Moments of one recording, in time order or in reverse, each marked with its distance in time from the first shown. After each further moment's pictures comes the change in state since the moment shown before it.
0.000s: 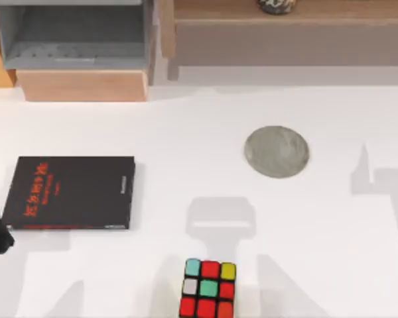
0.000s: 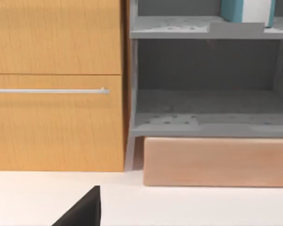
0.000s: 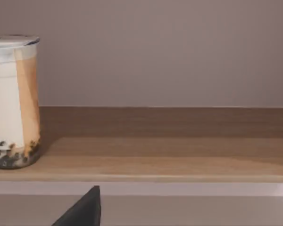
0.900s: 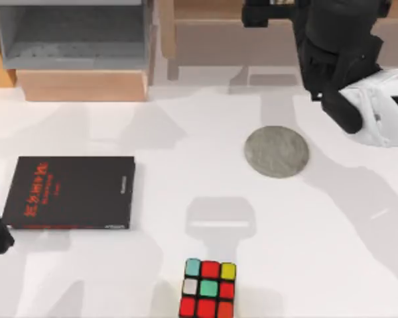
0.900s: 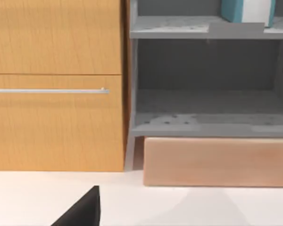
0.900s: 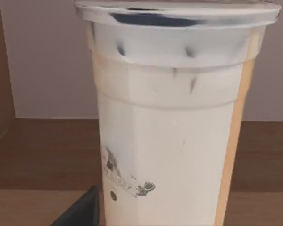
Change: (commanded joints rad) left arm 0.000 0.000 0.000 0.000 0.000 0.000; right arm 0.342 1.360 0.795 0.499 0.375 0.007
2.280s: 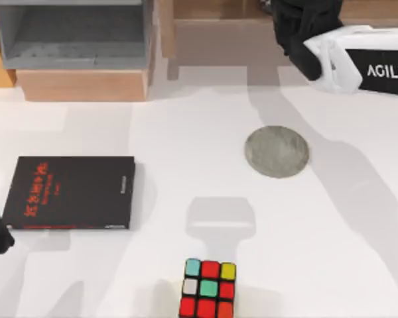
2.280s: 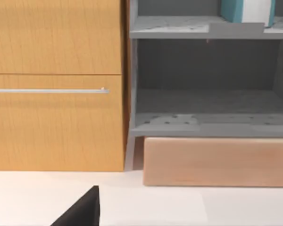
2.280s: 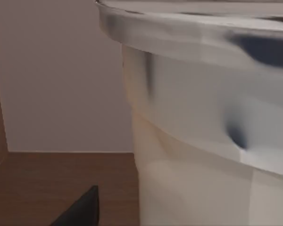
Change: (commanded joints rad) left arm 0.000 0.000 0.000 0.000 0.000 0.000; right arm -0.067 0.313 0.429 -0.109 -0.063 -0.003
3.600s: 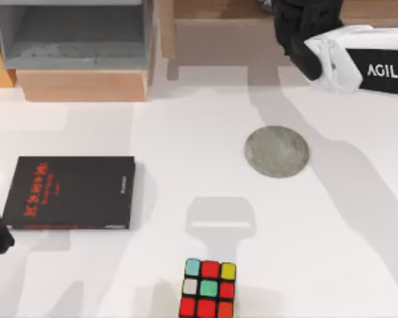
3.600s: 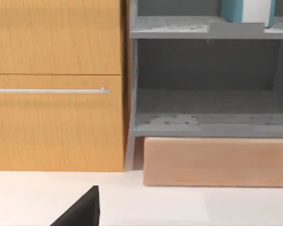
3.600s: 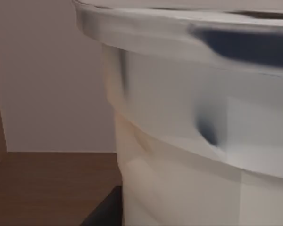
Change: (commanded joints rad) left arm 0.000 0.000 0.000 0.000 0.000 0.000; right arm 0.000 0.000 0.000 0.000 0.000 0.000
